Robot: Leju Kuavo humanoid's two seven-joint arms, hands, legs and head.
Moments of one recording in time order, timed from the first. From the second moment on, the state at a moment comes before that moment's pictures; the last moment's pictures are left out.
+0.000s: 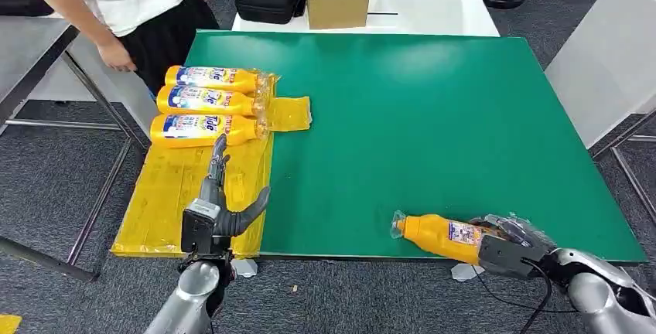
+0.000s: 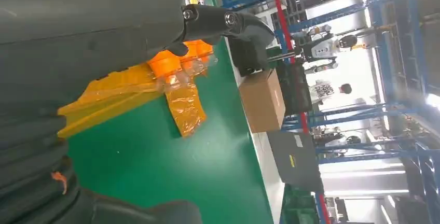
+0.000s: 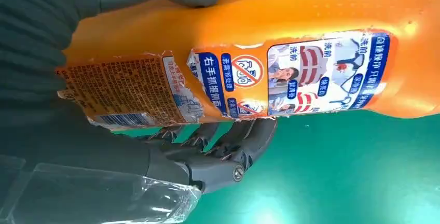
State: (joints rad) left arm -0.20 -0.15 -0.38 -1.17 -0.08 0.32 -0.60; right arm -0.02 -0.57 0.11 -1.39 0.61 0.50 -0.30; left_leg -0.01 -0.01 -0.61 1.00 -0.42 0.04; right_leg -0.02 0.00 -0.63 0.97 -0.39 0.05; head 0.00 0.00
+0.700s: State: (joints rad) left arm -0.18 -0.15 -0.38 -1.17 -0.09 0.34 -0.61; right arm -0.08 -0.45 0.11 -1.39 0.62 0.31 -0.39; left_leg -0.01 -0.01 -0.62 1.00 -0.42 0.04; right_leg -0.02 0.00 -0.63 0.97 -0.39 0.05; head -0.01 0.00
